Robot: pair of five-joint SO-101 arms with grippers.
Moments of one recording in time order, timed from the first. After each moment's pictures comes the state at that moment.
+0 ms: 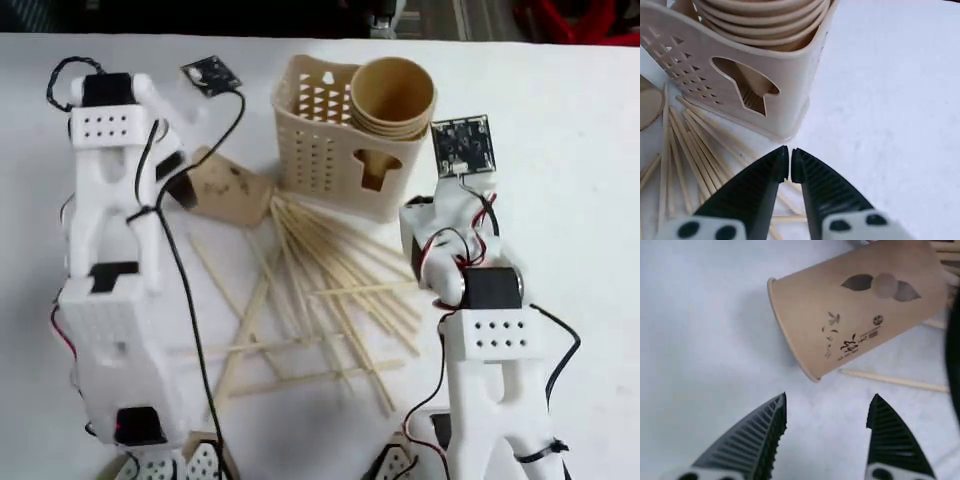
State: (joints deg) left arm -10.4 34.9 -44.0 100.0 -52.3; right arm -4.8 -45.0 43.5 51.1 8.8
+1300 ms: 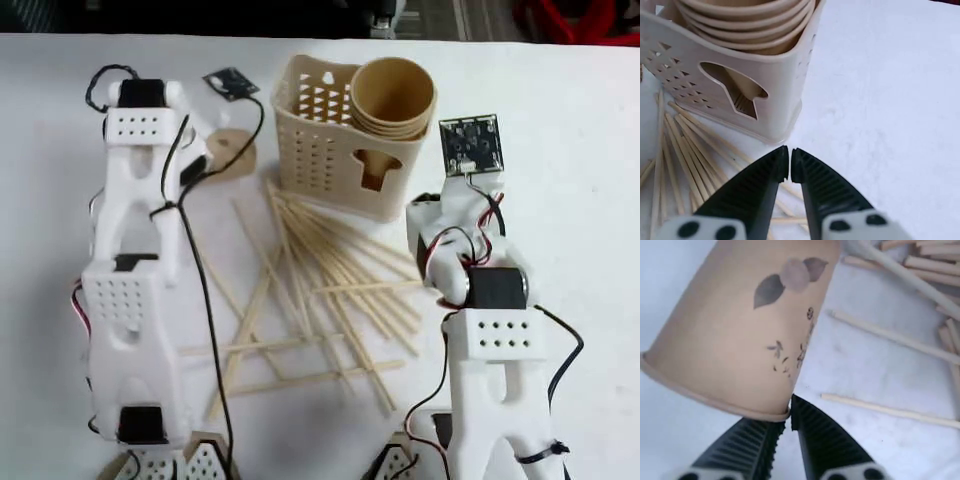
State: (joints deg) left arm -7.0 44.3 -50.7 101.5 -43.6; right arm -3.3 -45.0 43.5 50.3 8.8
